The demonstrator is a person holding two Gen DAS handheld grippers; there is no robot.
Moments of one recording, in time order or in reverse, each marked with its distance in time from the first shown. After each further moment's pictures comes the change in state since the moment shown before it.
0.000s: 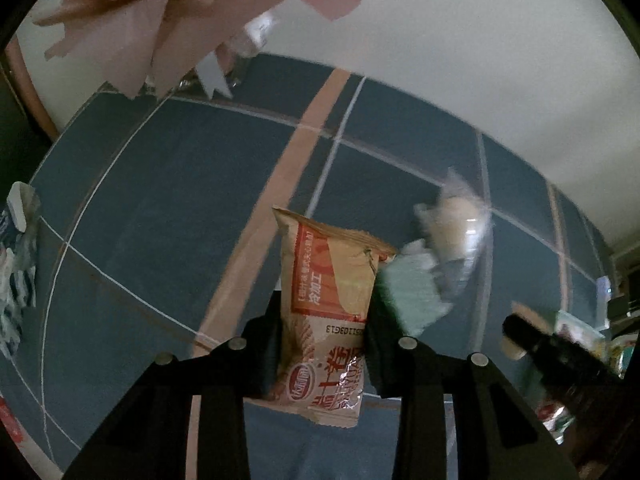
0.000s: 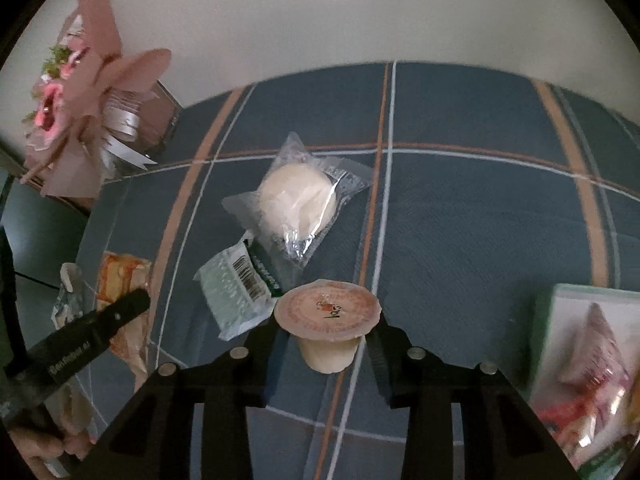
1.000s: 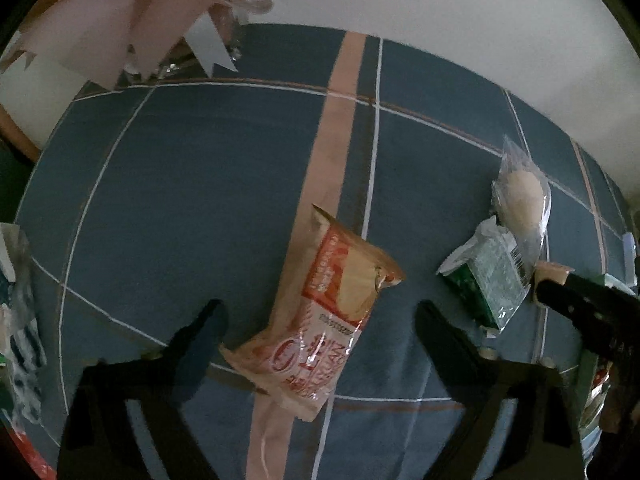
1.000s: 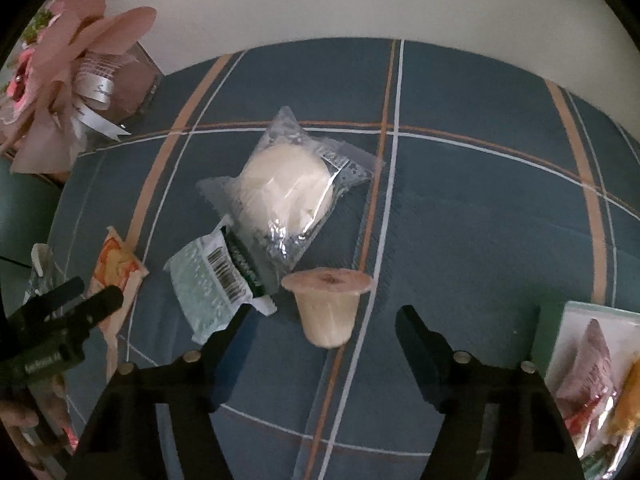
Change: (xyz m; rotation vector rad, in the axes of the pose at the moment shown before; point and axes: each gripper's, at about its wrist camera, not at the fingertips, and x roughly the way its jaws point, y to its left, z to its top) left arm 0.053 0.043 0.016 0.152 0.113 0.041; right arm 0.058 0.023 0.022 -0.056 0.123 -0.082
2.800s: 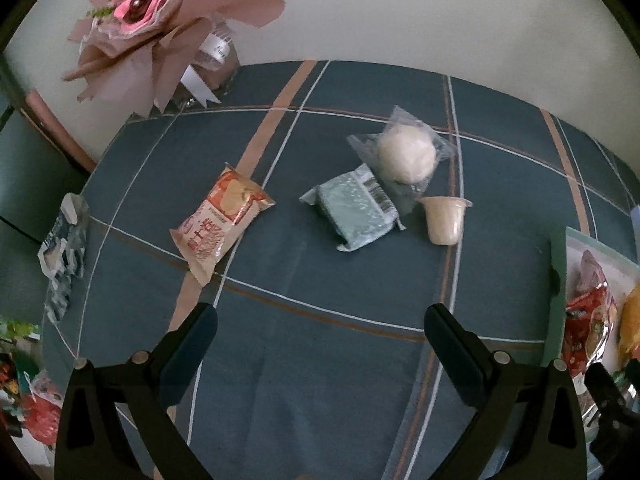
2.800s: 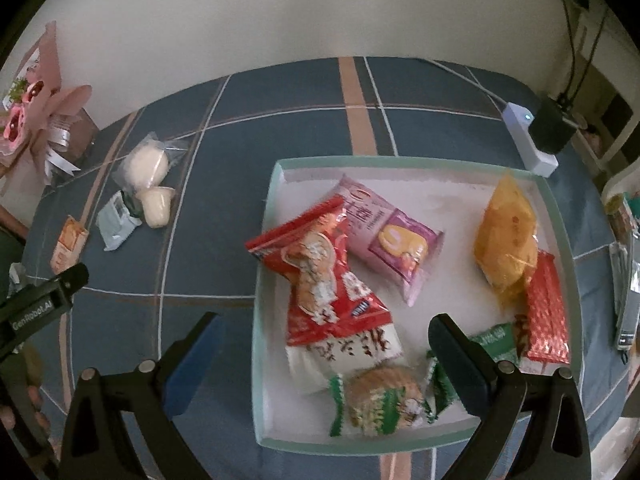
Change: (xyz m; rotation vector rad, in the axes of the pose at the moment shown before) left arm -0.070 -0.140 -0.080 -0.033 -0.122 0.213; right arm -0.116 -0.121 -0.145 0.204 -0.167 -0.200
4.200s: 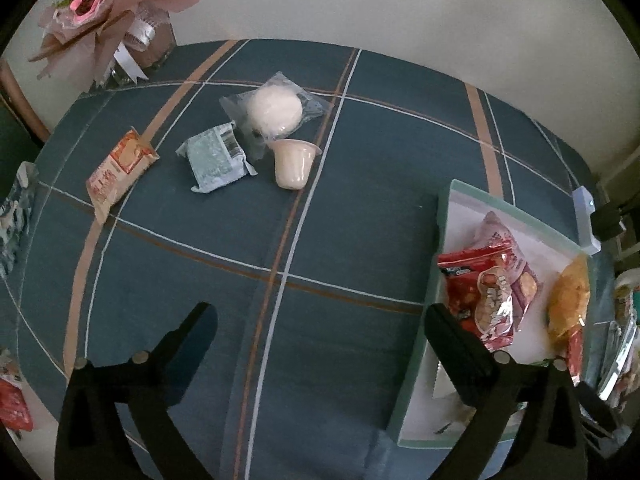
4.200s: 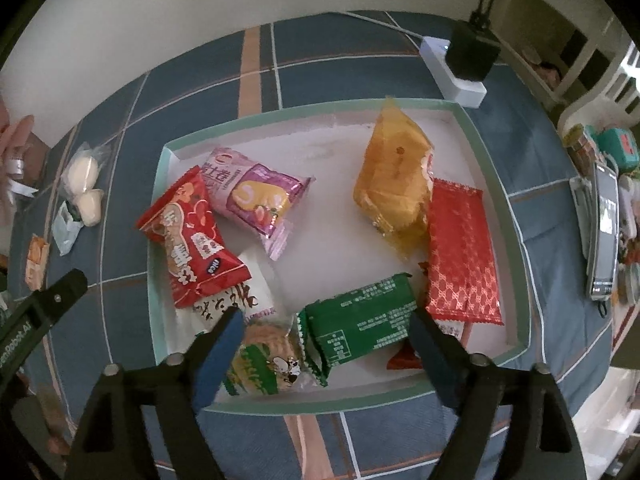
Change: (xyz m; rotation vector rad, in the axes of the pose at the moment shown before) left arm -0.026 -0.100 -0.040 -0.015 0.051 -0.167; right arm -0.001 -0.093 -0.018 0.135 0.129 -0.060
